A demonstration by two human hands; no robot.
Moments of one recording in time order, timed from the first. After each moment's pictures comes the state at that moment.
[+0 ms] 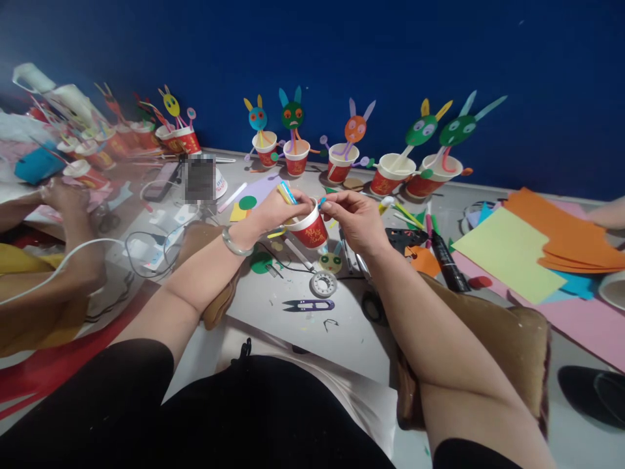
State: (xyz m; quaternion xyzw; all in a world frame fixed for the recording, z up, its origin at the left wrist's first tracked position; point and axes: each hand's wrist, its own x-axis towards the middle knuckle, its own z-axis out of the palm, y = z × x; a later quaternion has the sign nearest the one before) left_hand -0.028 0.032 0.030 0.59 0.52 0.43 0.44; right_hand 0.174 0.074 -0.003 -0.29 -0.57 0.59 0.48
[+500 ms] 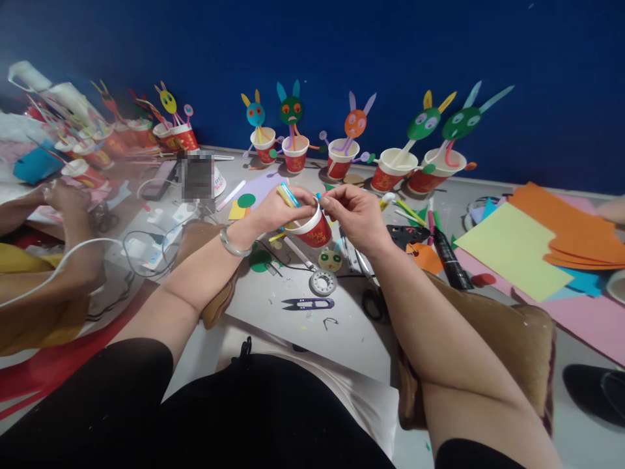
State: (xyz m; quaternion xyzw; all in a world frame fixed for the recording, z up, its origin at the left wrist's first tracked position) left_hand -0.029 0.037 0.013 0.65 0.45 0.44 0.42; right_hand 0.177 0.067 0.011 -0.33 -0.66 0.50 0.45
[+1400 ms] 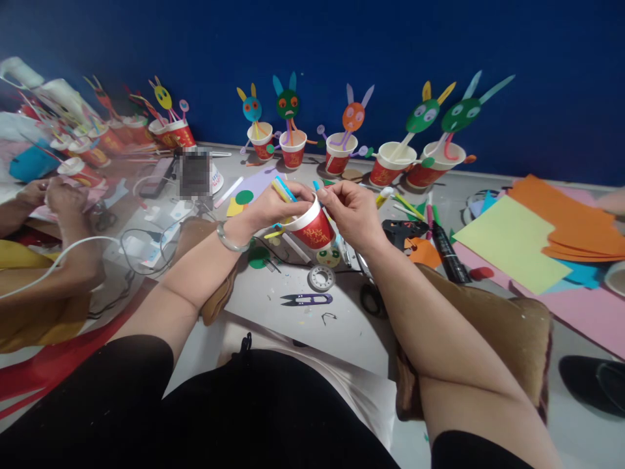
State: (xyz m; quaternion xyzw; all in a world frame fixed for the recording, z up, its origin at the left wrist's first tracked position) left_hand -0.036 0.037 0.012 0.66 0.40 0.45 0.45; right_hand 0.174 0.058 0.012 -0.35 -0.67 0.47 0.46
